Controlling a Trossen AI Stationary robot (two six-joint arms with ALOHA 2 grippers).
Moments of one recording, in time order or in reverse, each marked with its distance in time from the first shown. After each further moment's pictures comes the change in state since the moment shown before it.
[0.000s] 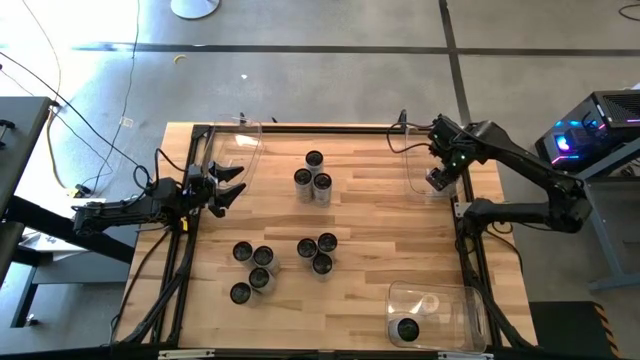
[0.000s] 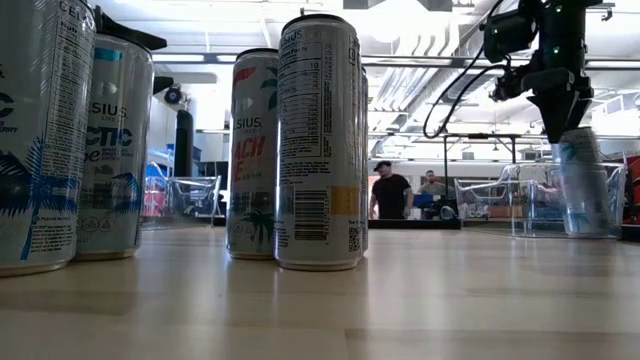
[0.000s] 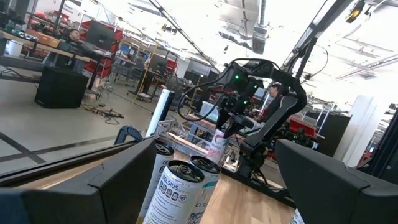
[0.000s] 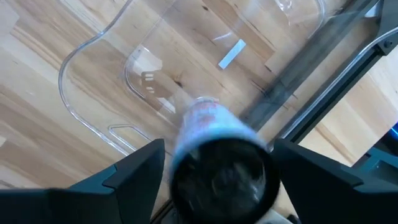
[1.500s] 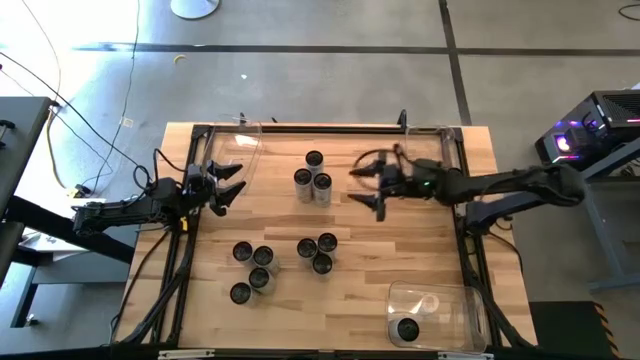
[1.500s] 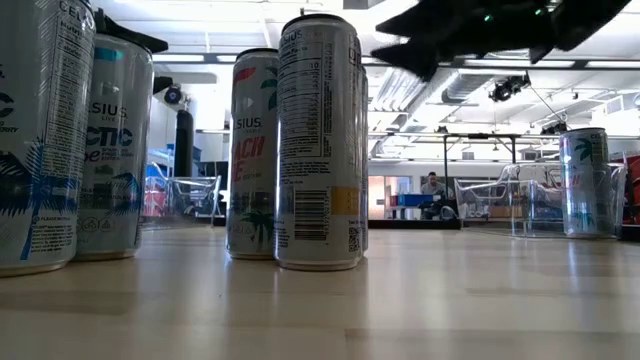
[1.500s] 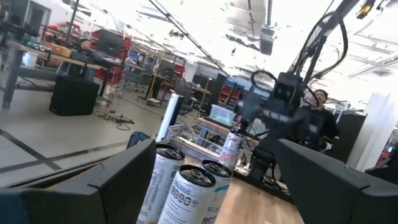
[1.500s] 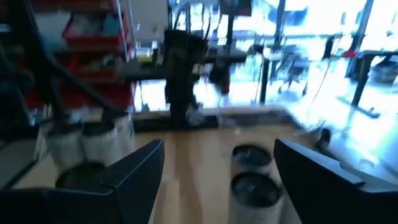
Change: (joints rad) left arm 0.000 0.000 0.000 0.008 -0.037 0.052; right arm 0.643 0.131 -0.405 1.936 -0.178 -0.079
